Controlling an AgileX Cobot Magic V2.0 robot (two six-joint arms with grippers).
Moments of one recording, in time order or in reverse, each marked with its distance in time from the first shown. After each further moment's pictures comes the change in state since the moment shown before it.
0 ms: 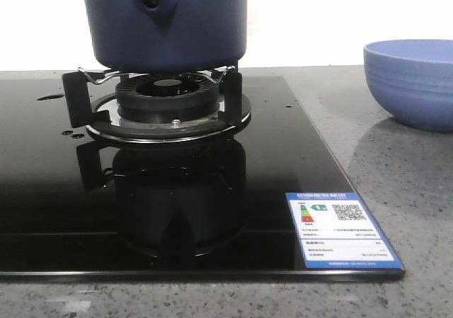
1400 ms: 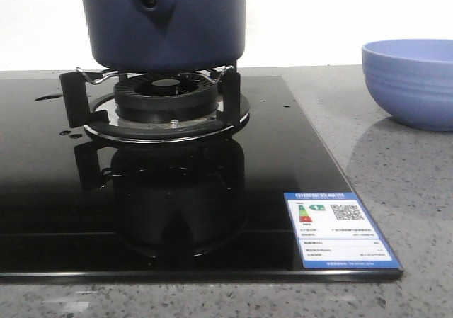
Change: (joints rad) left arm 0.000 0.000 0.000 -0.002 0.001 0.002; right arm -0.171 -0.107 0.367 -0.226 -0.182 0.136
